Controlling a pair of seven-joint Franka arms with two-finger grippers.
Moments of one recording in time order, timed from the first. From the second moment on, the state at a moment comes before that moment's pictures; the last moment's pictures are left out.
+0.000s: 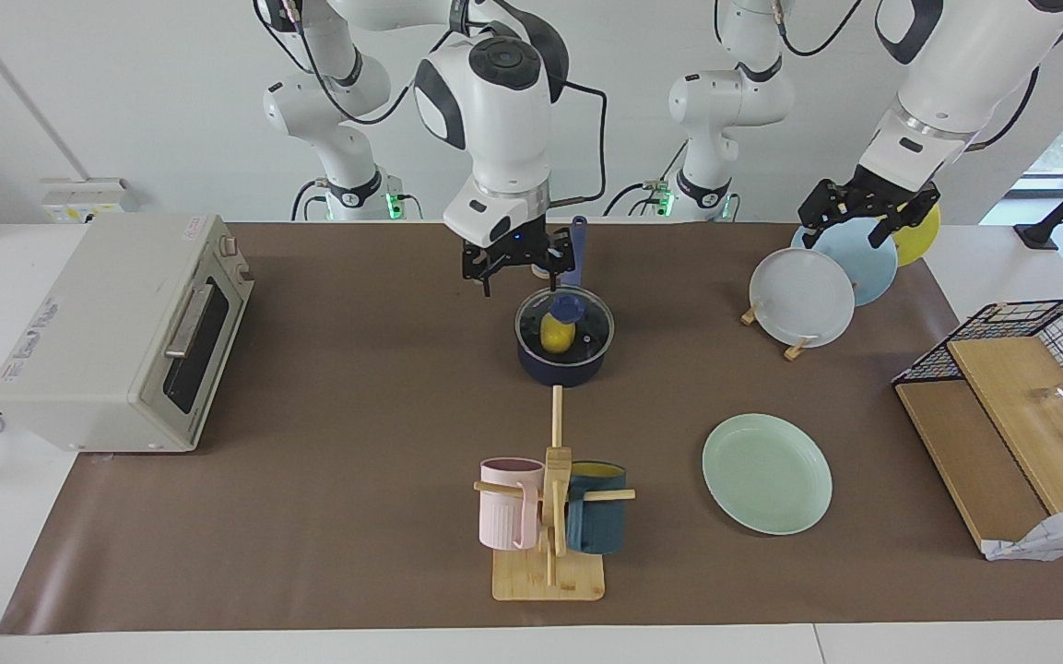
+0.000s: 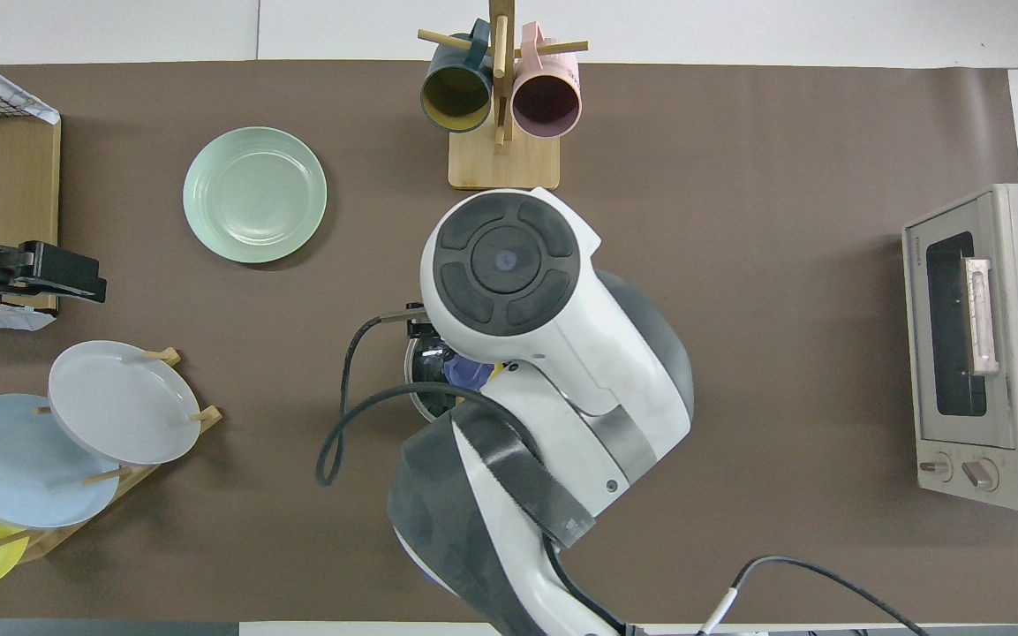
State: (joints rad) left arm -0.05 -0.04 -0.06 -1.60 -0.02 1.52 -0.04; right arm 0.65 0.31 0.03 -1.45 0.01 1.83 0.62
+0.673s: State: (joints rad) left arm -0.05 -0.04 -0.06 -1.60 -0.02 1.52 -0.04; right arm 0.70 0.40 0.03 -1.58 -0.07 2.03 0.63
